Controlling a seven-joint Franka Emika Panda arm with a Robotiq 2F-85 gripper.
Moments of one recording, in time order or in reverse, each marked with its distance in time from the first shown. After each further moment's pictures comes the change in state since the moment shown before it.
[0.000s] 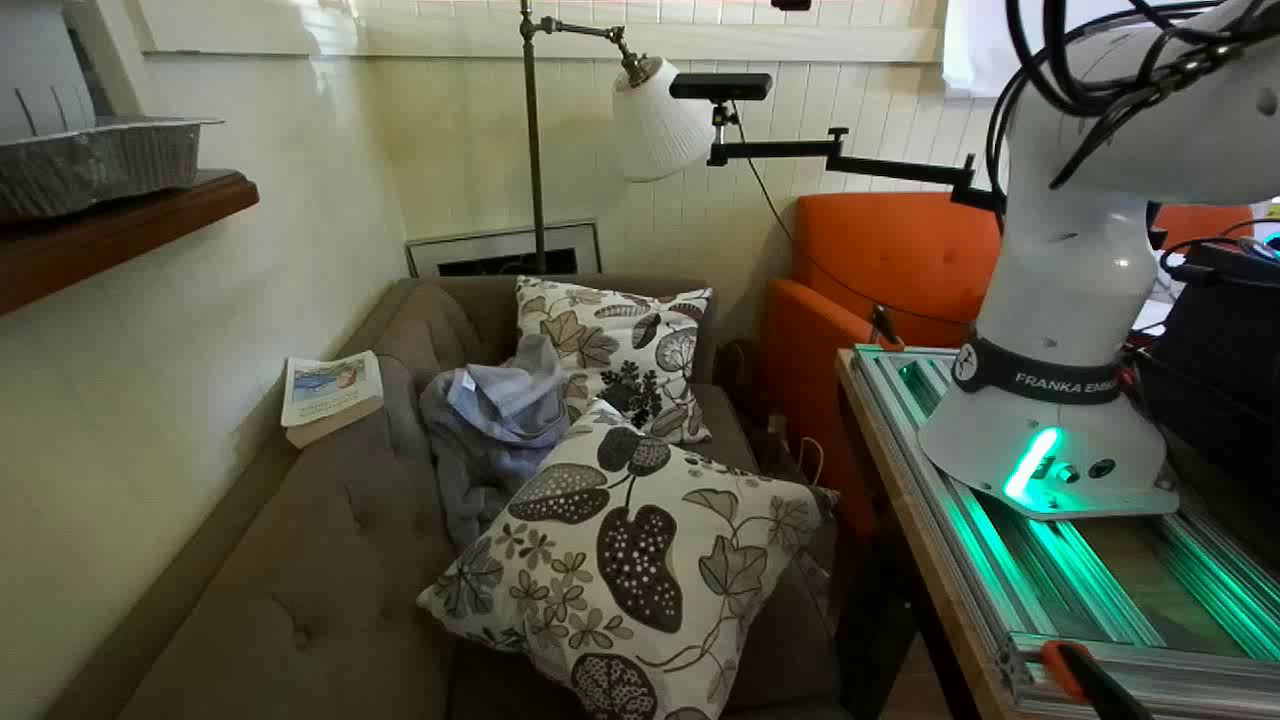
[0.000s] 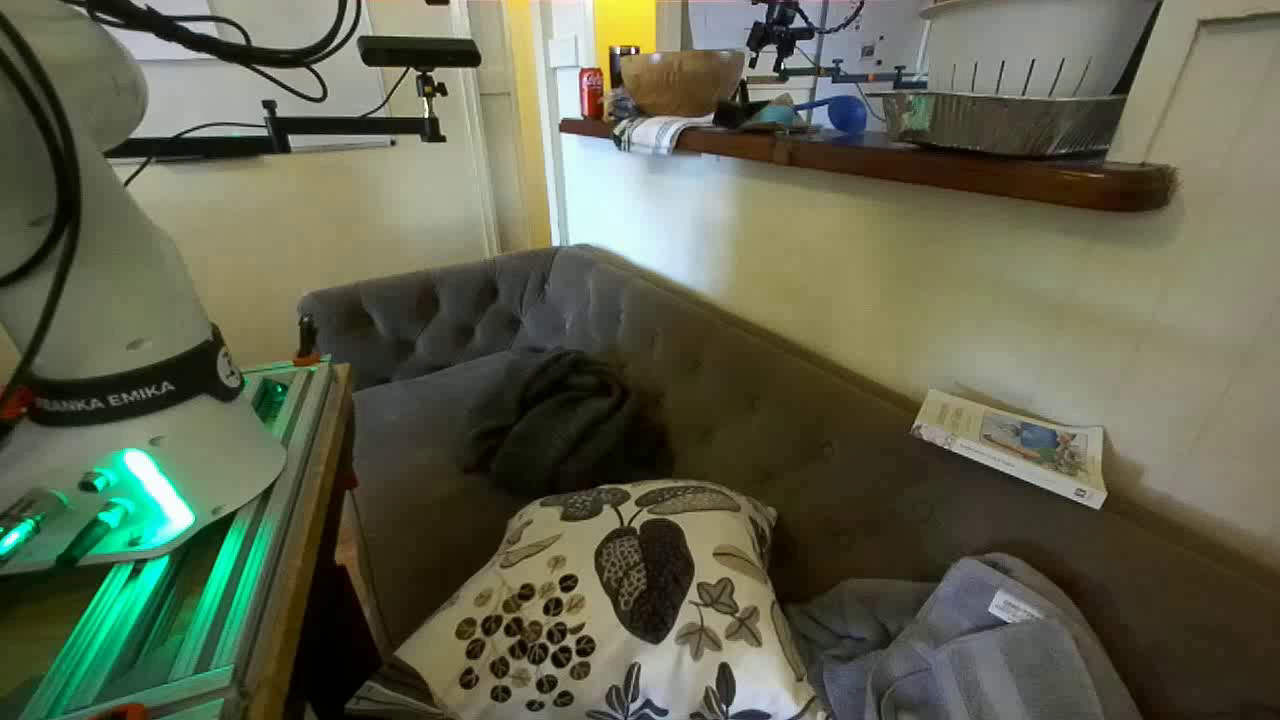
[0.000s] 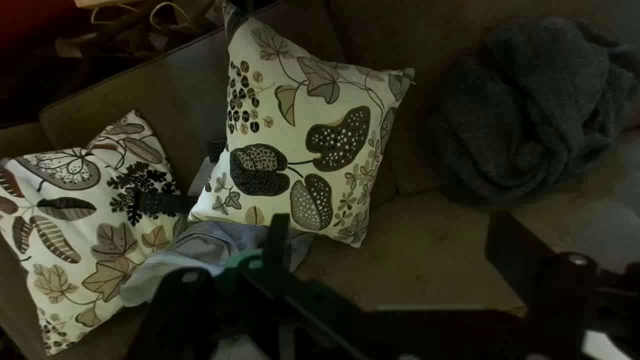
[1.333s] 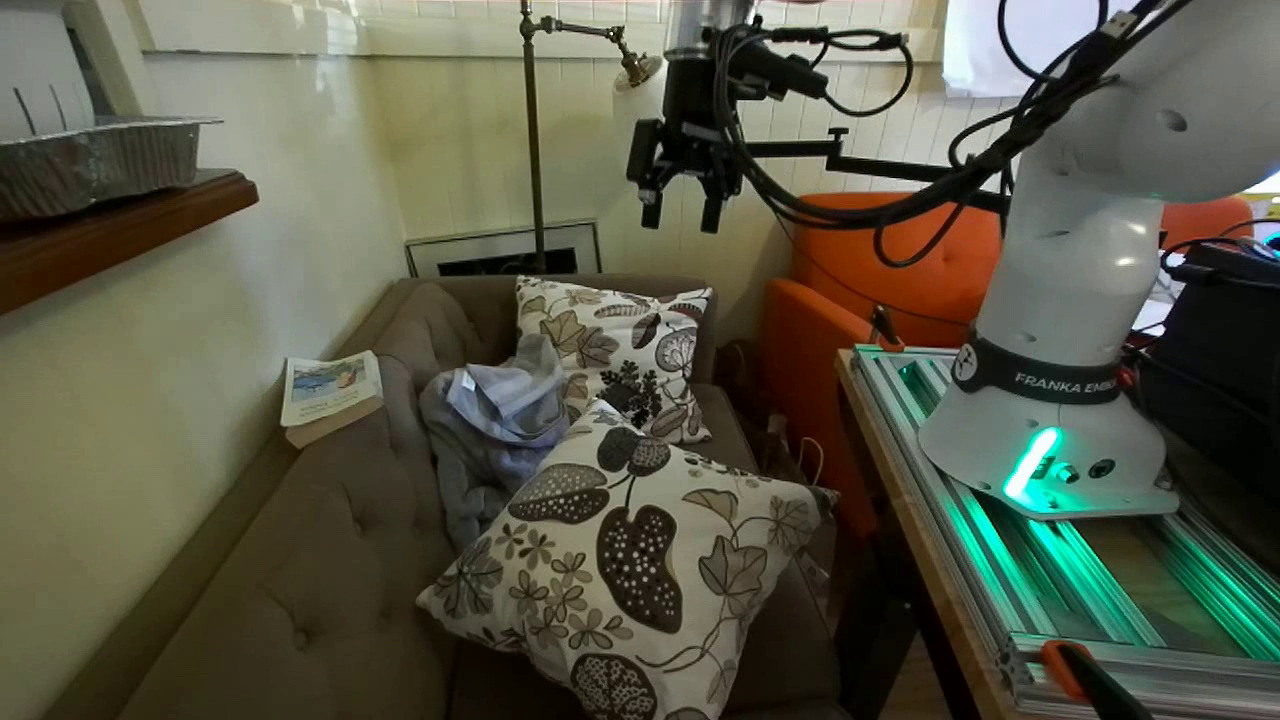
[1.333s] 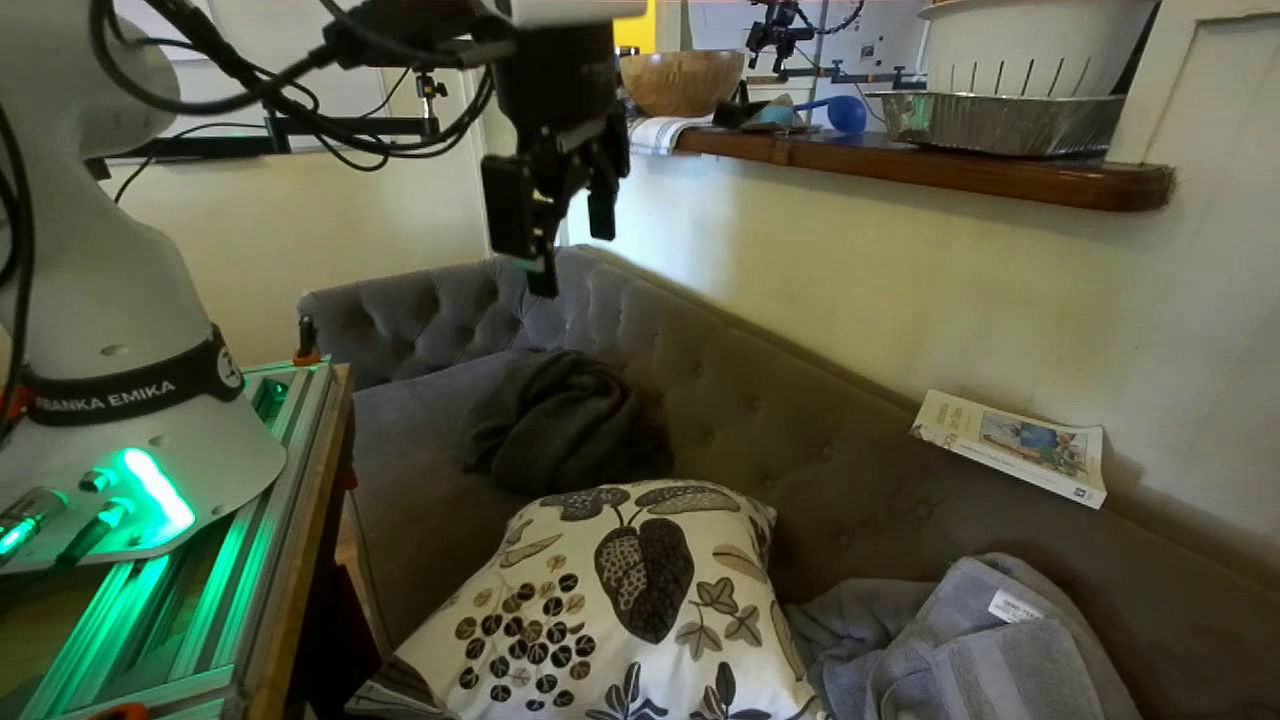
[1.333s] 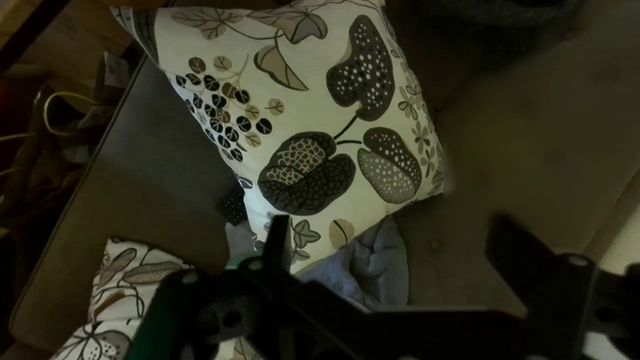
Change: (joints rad) arm -0.262 0.415 -0.391 -0.262 0.102 0.663 -0.041
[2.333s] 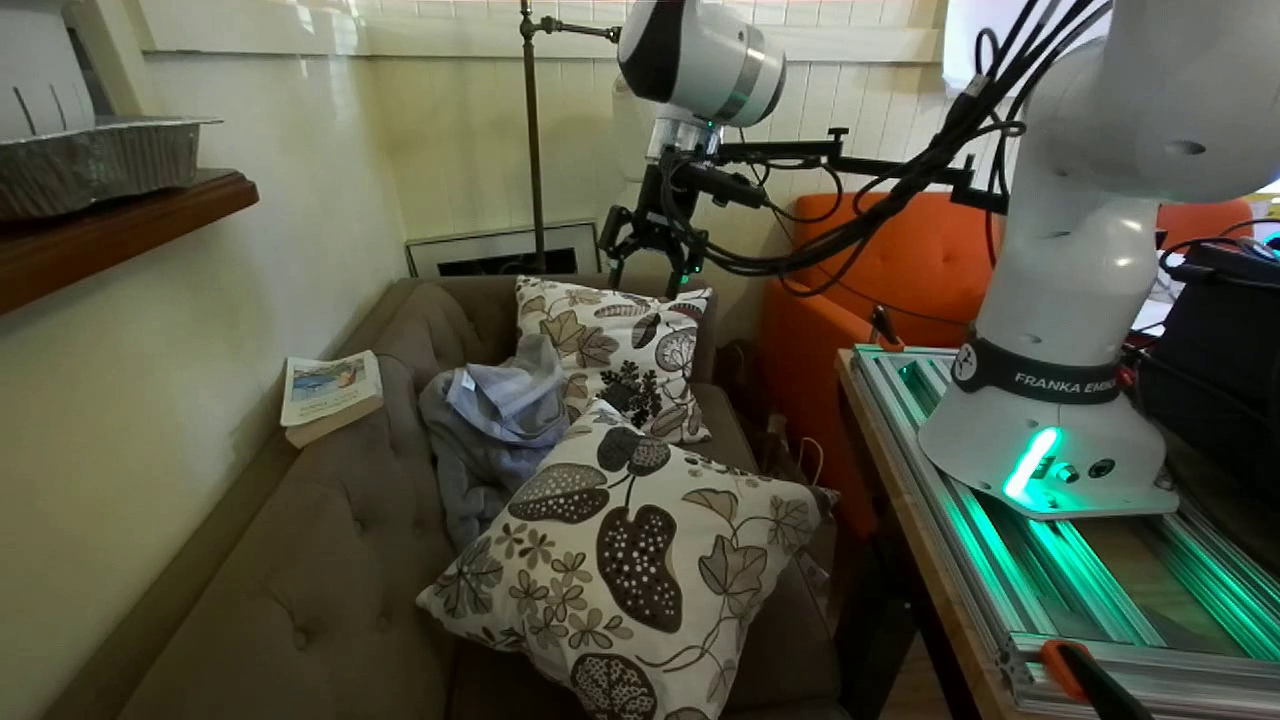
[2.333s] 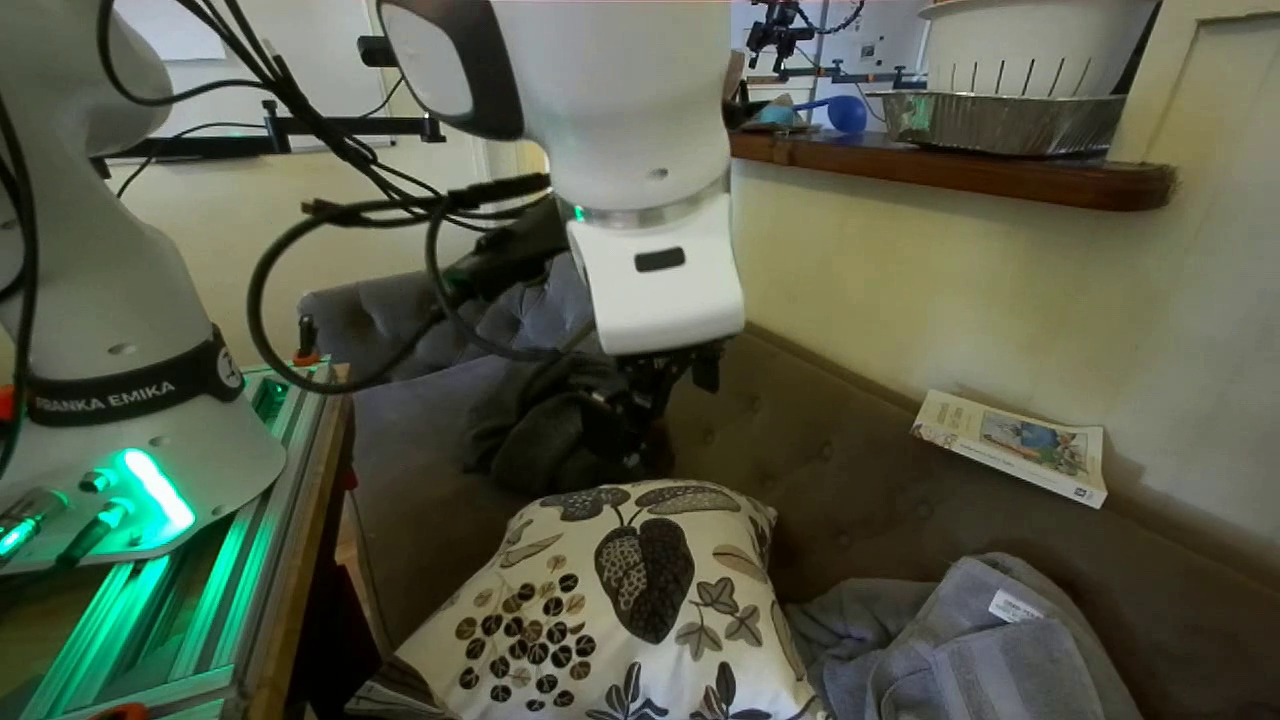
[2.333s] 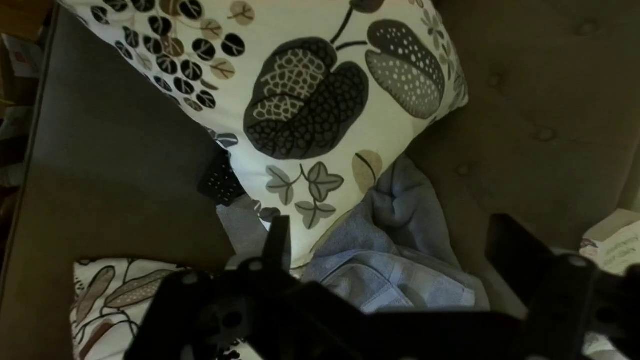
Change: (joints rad) arm 0.073 0.500 -0.174 0.152 0.525 0.305 -0.384
